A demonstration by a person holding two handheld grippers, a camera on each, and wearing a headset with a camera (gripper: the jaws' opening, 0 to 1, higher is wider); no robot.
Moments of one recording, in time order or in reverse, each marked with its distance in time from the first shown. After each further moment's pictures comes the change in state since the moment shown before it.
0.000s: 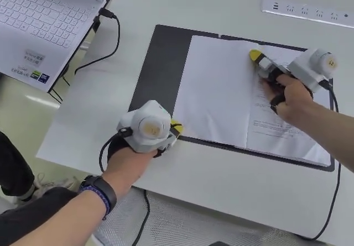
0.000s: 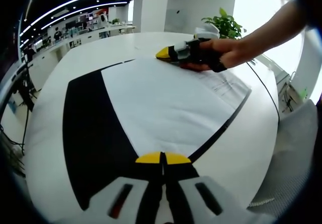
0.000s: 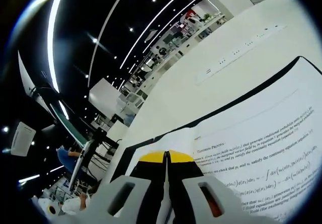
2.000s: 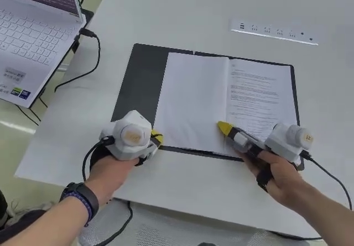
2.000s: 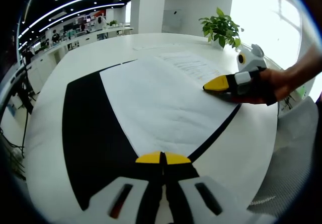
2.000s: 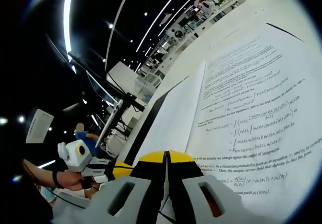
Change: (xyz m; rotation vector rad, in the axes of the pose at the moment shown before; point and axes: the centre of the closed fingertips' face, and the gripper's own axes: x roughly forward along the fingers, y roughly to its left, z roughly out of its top) left arm -0.001 -0.001 -0.001 0.019 -0.009 -0.010; right arm -0.130 0.055 -0.115 -0.001 0.156 0.149
